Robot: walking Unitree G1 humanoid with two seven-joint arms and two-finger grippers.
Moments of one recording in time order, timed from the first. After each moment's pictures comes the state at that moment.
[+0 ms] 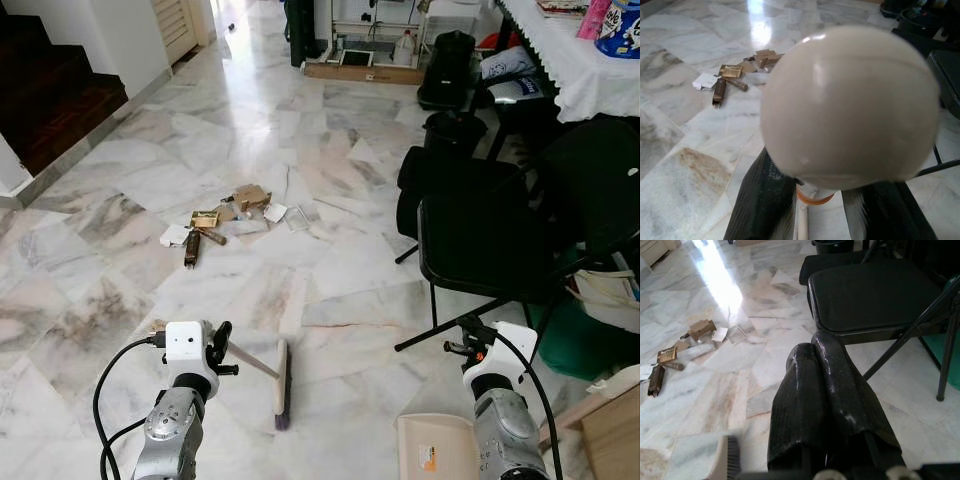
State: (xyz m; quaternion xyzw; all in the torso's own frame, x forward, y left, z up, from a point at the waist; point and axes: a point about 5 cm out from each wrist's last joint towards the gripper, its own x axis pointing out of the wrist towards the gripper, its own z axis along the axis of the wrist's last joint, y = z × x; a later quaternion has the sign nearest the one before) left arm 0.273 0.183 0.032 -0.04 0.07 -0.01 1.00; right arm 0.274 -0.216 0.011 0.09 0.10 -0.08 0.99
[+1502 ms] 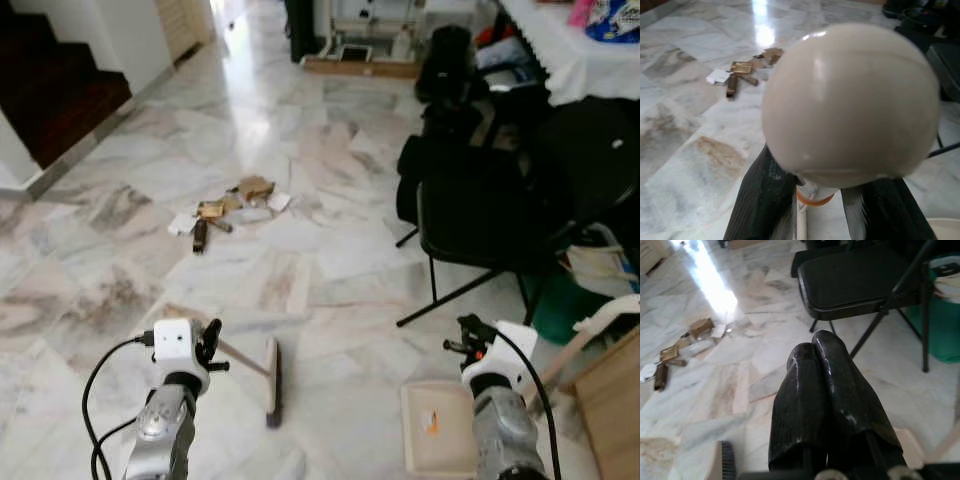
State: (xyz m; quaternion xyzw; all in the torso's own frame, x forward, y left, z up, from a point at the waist) left arm 0.274 0.195 0.035 -0.04 0.07 0.01 1.00; right arm 0.275 -0.216 0.011 0.11 0.10 -0.08 0.99
